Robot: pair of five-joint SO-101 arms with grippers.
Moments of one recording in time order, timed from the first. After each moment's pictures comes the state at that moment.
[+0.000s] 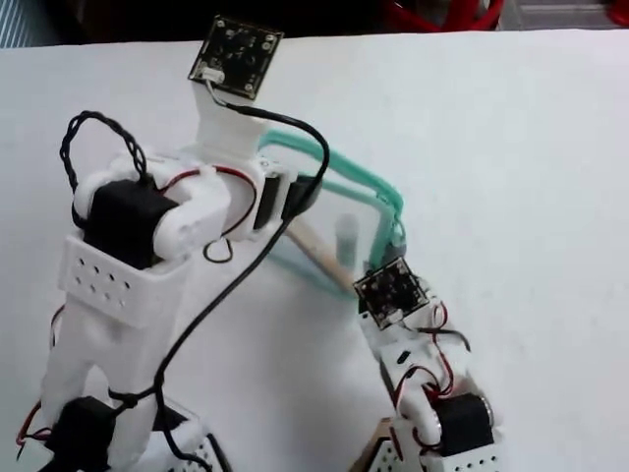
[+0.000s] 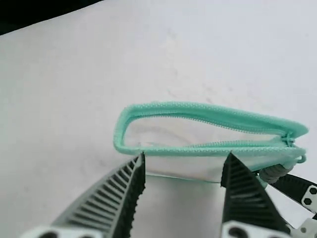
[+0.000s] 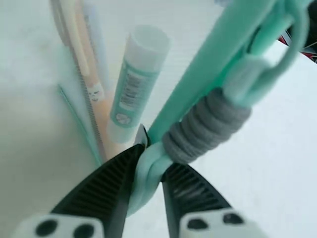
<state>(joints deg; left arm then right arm) 21.8 -20.1 -17.2 94.0 5.2 -18.1 -103.2 82.7 61.4 22.9</state>
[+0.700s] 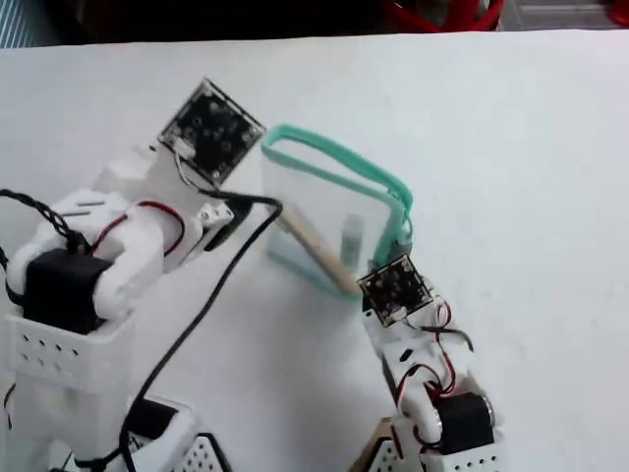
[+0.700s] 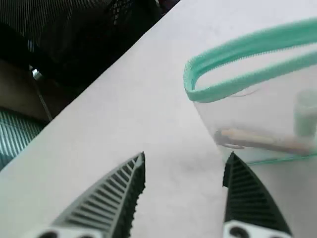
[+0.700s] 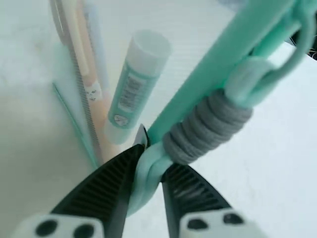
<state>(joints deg) 9.8 -41.0 8.1 80.4 -30.0 -16.3 -103.1 82.7 61.4 23.0</state>
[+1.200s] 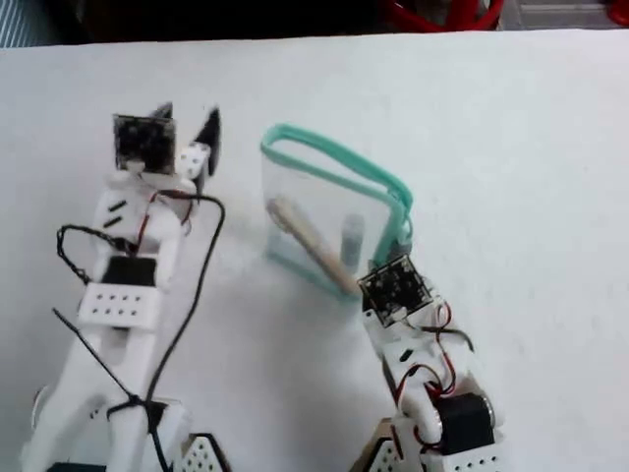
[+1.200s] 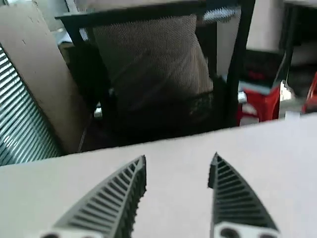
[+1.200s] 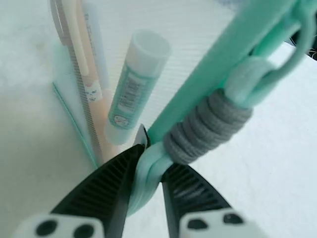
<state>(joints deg) -1.8 -36.4 57.1 -5.1 -2.8 -16.4 -103.1 82.7 61.4 23.1</state>
